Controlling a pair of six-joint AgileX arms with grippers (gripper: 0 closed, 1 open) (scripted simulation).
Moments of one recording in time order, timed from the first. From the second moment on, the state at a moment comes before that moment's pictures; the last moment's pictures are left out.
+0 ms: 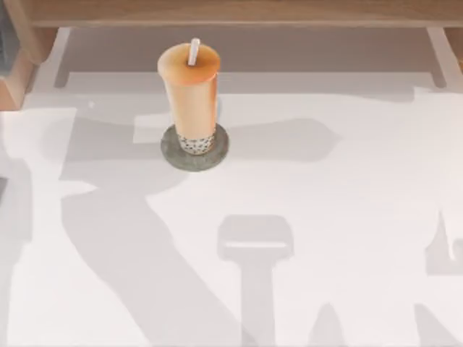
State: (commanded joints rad) left arm 0.29 2.07 1.49 0.57 0.33 0.00; right arm 0.00 0.00 0.00 0.00 0.00 0.00
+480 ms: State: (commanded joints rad) left arm 0.29 2.07 1.49 0.57 0.33 0.00; right arm 0.00 0.00 0.00 0.00 0.00 0.00
